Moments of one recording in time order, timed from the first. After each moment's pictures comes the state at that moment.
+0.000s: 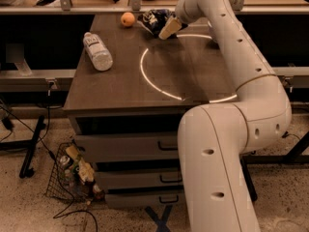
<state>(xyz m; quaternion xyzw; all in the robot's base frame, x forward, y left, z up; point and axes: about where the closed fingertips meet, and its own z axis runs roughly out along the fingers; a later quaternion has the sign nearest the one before) 0.940 -0.094 0.897 -0.50 0.70 -0.06 0.50</state>
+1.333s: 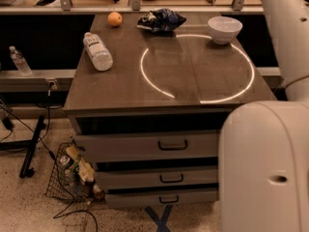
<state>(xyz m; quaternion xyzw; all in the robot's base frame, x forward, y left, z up) 0.888 -0.151 1.062 -0.42 0.66 -0.06 0.62</state>
